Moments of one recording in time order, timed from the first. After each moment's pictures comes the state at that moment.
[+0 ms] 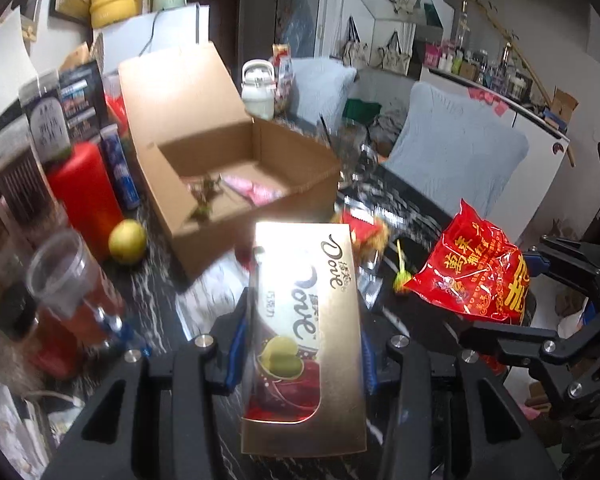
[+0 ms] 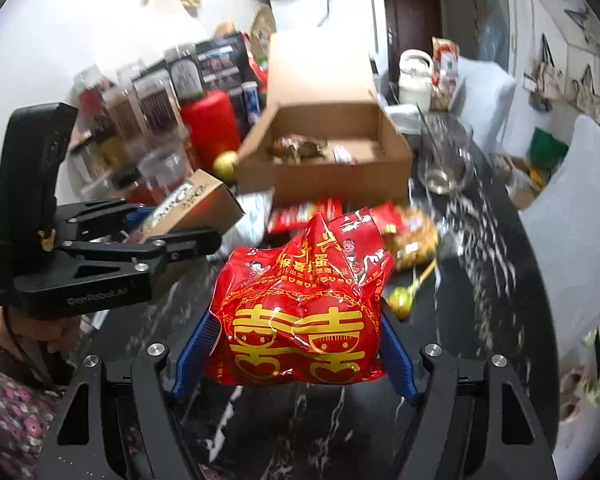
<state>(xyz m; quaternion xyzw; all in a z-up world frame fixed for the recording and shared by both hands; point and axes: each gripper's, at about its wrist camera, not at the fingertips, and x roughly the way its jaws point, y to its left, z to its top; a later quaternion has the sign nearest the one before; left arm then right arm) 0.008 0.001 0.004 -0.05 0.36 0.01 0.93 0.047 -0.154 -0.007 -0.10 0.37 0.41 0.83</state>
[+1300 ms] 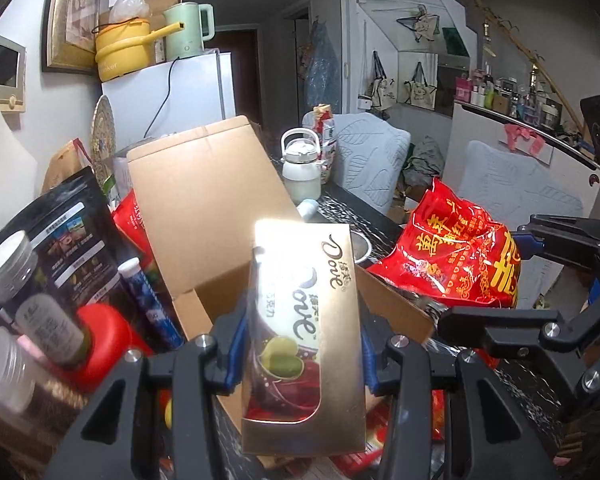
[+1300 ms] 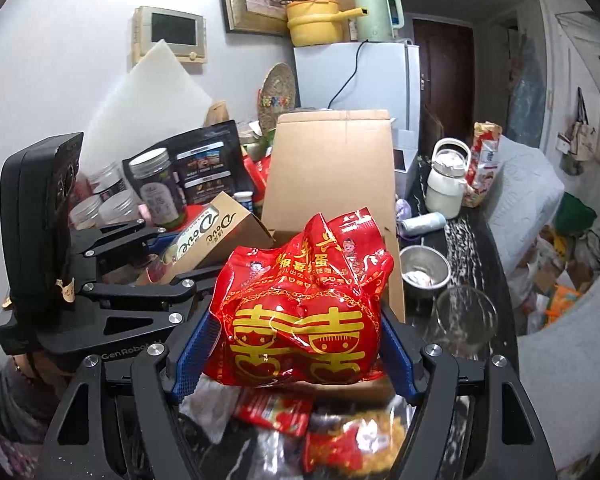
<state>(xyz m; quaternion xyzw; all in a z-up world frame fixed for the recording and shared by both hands) 0.172 0.090 0.077 -0.01 0.31 0.07 0.95 0.222 -0.053 0.077 -0.10 0.31 0.47 0.82</state>
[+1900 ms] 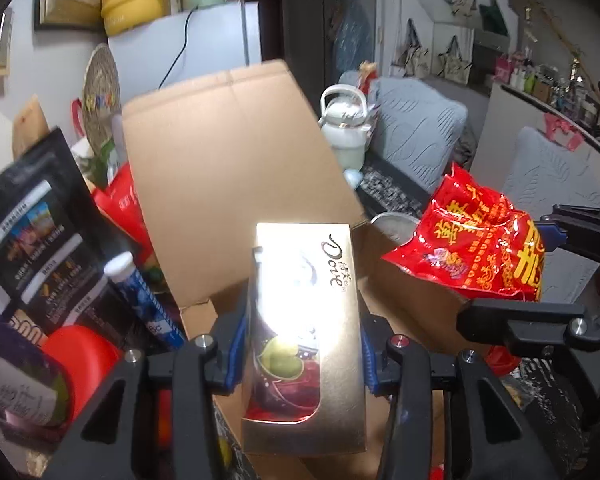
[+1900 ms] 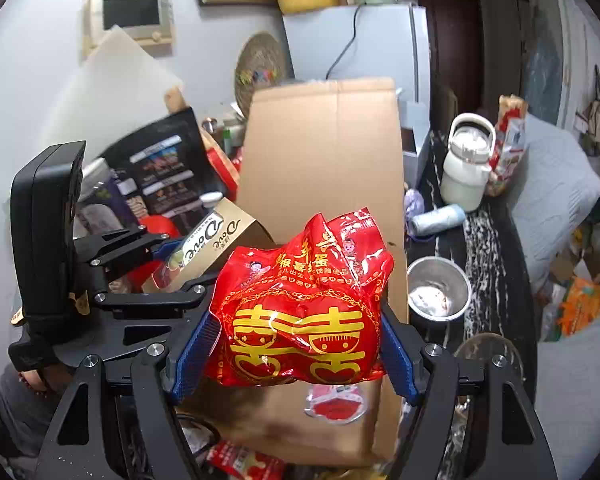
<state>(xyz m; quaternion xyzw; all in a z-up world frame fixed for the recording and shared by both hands) 0.259 0.146 0.033 -0.03 0.38 0.11 0.92 0.310 0.008 0.050 -0.11 0.37 0.47 0.79</state>
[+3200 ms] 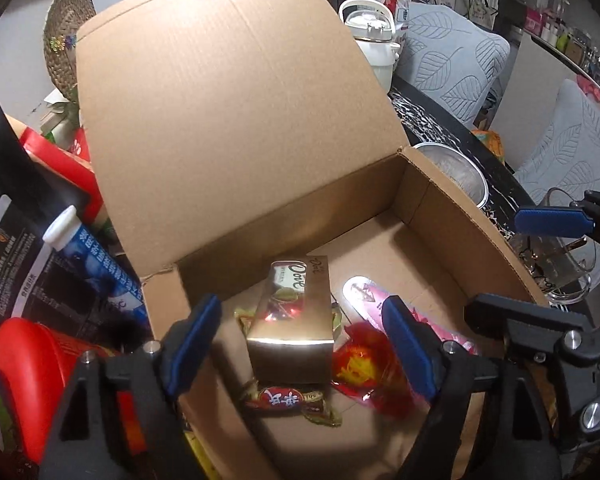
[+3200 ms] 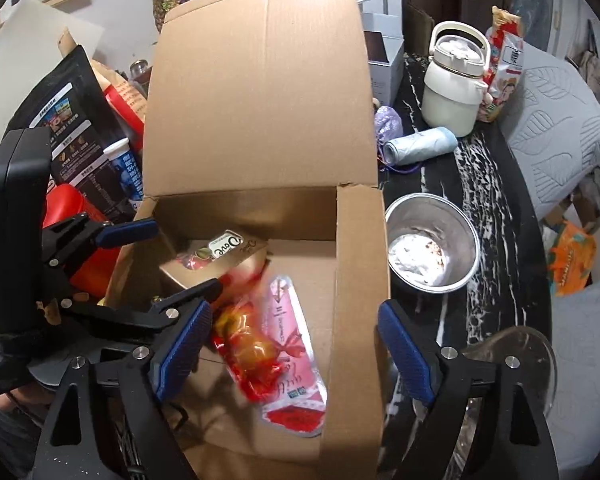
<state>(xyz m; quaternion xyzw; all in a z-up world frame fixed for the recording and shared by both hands) 0.312 0.153 -0.029 -0.04 0.49 0.13 0.86 0.363 0.038 -0.021 -0.14 0.48 0.40 0.77</state>
